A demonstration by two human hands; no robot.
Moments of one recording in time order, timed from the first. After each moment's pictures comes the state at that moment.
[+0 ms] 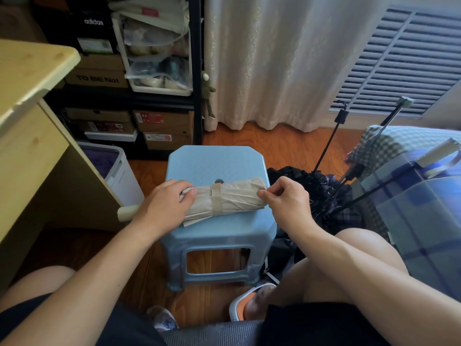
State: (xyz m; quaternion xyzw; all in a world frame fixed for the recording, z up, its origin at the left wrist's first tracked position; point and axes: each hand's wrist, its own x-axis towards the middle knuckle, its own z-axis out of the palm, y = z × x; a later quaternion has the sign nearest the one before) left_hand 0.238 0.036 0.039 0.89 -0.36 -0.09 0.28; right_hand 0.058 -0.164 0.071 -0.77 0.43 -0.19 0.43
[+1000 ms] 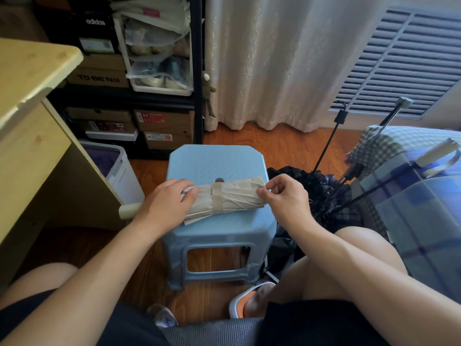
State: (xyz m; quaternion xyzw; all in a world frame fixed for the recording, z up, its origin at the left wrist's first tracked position) left_hand 0.233 0.038 0.041 0.88 -0.36 -0.08 0.28; right_hand 0.059 -0.164 0.072 -0.77 0.43 -0.19 0.44
